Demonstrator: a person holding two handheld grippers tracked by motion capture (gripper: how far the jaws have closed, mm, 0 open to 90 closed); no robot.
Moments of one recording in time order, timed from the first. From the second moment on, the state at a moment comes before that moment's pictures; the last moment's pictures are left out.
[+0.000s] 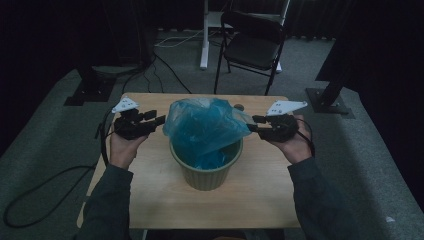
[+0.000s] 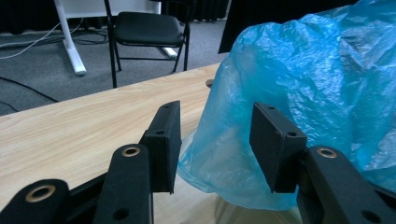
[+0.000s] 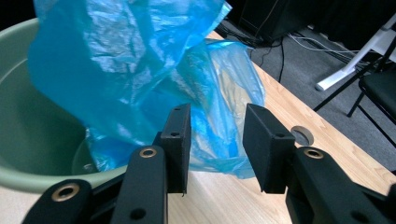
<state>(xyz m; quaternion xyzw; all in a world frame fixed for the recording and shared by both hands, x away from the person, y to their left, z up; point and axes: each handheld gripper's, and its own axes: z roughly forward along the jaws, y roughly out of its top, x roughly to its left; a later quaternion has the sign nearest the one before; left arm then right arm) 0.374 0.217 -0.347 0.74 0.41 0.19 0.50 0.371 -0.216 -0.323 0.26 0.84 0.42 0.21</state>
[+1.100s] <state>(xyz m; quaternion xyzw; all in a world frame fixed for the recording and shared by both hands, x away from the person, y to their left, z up) 0.371 0.189 -0.338 0.76 0.37 0.16 0.51 0.356 -0.195 -0.325 0.20 0.86 0.43 0.16</state>
